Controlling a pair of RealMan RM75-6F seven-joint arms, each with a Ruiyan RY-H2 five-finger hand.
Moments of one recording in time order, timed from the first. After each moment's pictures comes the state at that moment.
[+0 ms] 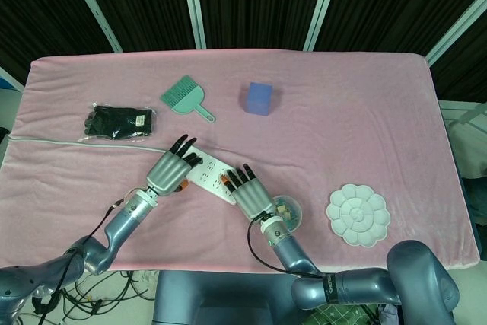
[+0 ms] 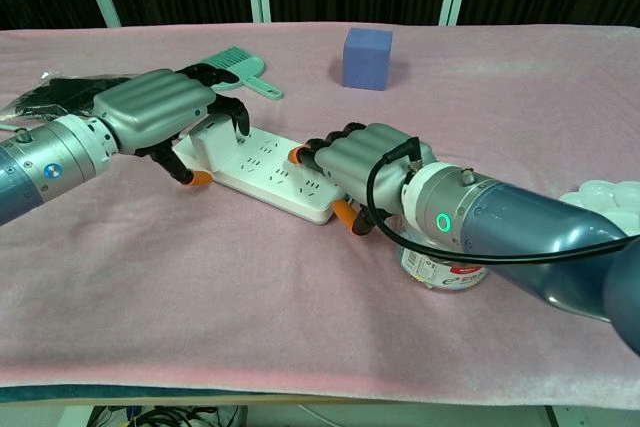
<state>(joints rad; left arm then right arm) -0.76 -1.80 -0.07 -0.89 1.58 1.09 0.07 0.97 -1.84 0.12 -1.50 -0.73 1.05 -0.93</state>
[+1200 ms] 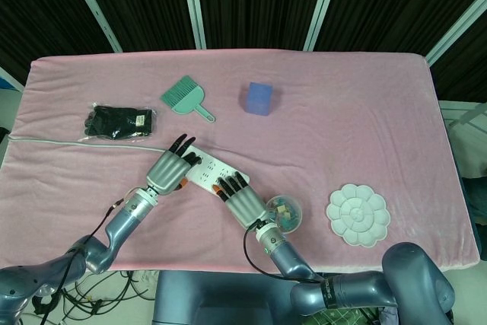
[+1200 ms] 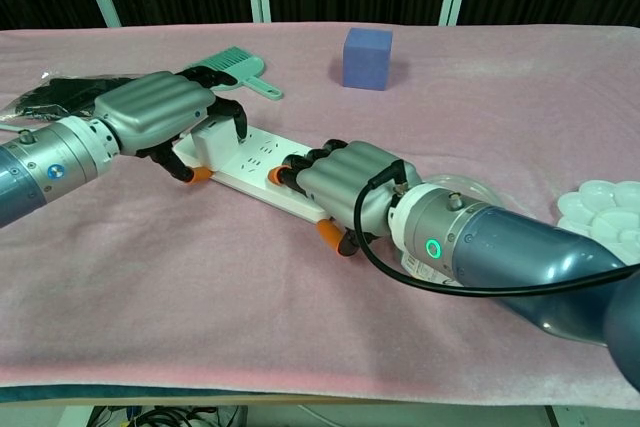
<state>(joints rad) -0.77 -1.82 -0.06 -0.87 1.56 1.09 0.05 0.97 -1.87 0.09 -1.49 -0.79 1.03 -0.92</state>
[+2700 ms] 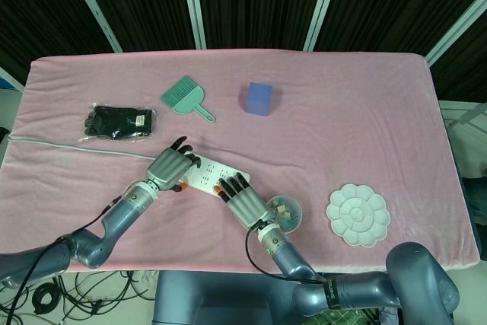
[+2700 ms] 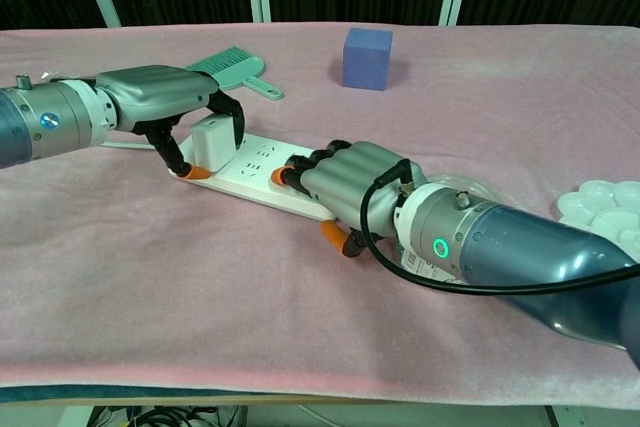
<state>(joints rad) -0.84 -1.56 -0.14 -1.29 1.24 0.76 0.27 0.96 -1.85 0.09 -1.51 -0.76 1.02 -0.94</state>
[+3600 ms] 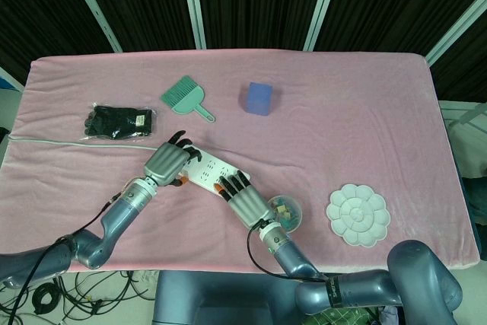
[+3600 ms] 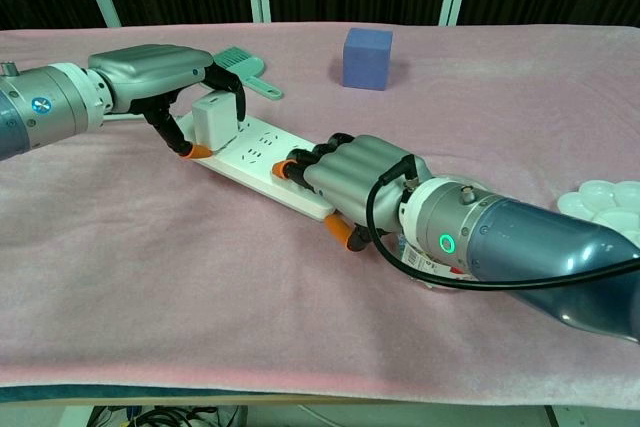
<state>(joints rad) -0.82 -1.59 -0.13 -1.24 1.35 0.93 0.09 0.97 -1.83 0.07 -1.53 -0.74 1.01 -0.97</state>
